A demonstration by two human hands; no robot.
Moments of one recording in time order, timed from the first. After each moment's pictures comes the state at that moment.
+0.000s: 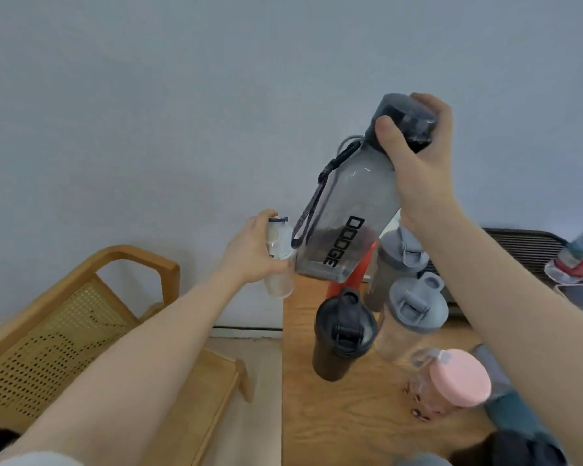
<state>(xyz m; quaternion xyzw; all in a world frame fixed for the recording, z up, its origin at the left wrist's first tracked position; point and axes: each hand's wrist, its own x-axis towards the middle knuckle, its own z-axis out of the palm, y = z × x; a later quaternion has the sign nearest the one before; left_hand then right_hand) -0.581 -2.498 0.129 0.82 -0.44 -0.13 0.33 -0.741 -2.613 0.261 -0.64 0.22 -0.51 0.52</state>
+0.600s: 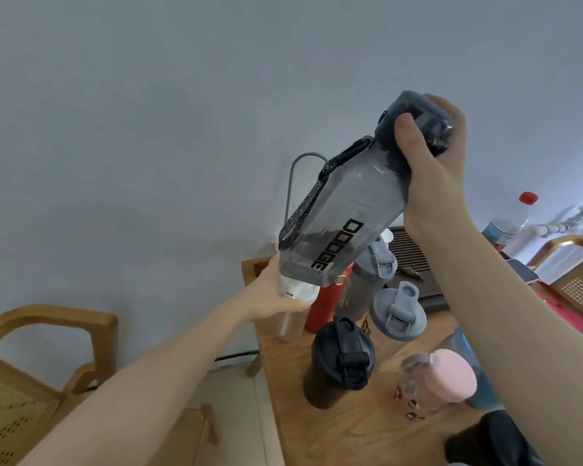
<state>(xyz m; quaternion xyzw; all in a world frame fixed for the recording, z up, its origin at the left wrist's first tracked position) -0.561 -2.558 0.084 0.61 -0.57 -0.42 0.36 -0.722 -2.606 0.287 -0.59 0.27 -0.60 0.47</state>
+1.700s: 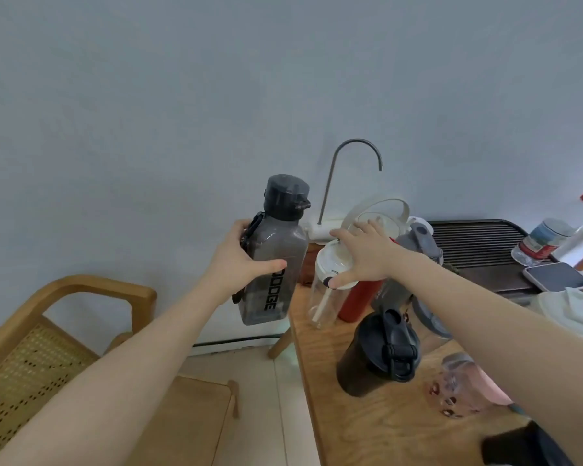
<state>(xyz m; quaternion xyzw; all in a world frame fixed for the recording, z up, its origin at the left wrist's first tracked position) -0.491 -2.492 0.116 0.67 -0.40 -0.31 0.54 -0.670 -2.628 0.159 -0.93 0.35 0.14 0.05</state>
